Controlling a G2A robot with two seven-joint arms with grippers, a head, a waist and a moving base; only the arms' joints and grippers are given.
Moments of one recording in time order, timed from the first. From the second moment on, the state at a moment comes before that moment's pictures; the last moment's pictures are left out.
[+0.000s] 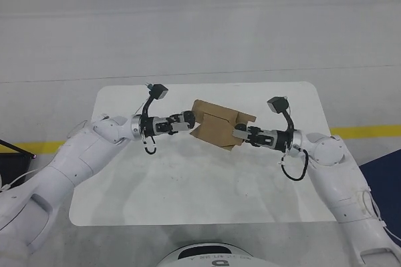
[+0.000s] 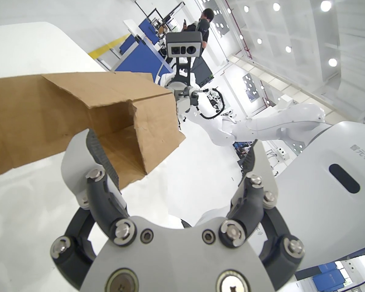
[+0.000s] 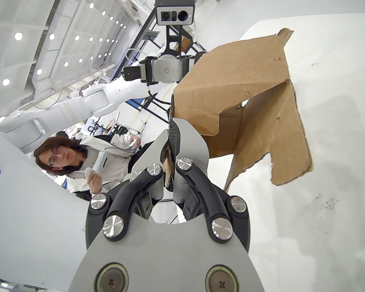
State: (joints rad) left arm 0.63 -0.98 -0.36 -1.09 -0.71 -0.99 -0.83; right arm -1.27 -1.07 1.31 -1.50 0.27 -0.63 1.10
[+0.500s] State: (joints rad) left arm 0.58 -1.00 -0.24 -1.09 -0.76 -0.99 -0.83; right arm -1.25 -1.06 1.29 -1.48 0.33 -0.63 1.15
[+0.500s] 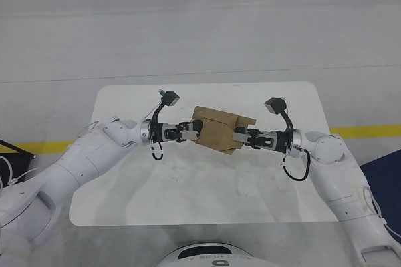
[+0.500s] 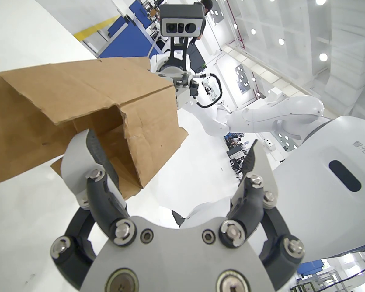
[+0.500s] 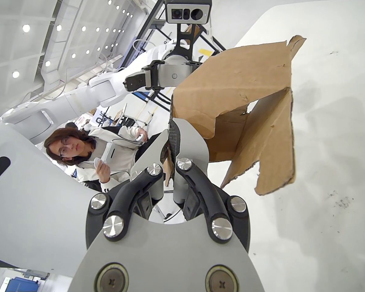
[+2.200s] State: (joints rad) left arm 0.56 -1.01 -0.18 -1.09 -0.83 -1.01 -0.80; right arm -1.27 -1.04 1.30 -1.50 0.35 -0.63 1.07
